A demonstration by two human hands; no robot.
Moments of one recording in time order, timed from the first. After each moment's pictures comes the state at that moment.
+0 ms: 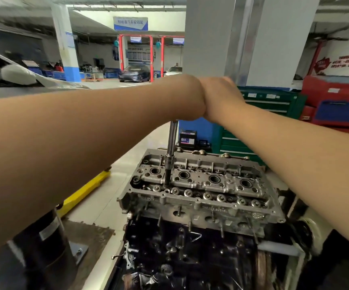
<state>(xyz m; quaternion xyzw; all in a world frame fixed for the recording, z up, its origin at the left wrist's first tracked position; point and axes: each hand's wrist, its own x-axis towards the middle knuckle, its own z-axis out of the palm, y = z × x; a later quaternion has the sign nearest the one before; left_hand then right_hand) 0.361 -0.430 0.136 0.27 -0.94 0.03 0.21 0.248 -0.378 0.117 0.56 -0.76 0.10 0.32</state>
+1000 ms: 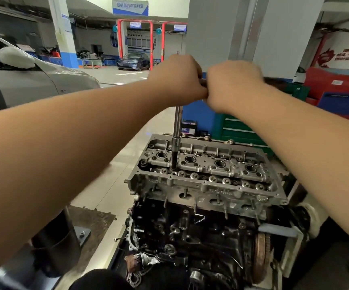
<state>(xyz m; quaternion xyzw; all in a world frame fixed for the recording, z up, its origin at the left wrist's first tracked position) 0.377 -0.451 0.113 0.27 -0.91 -0.02 0.32 0.271 -0.361 0.115 0.49 -0.80 0.00 0.36</state>
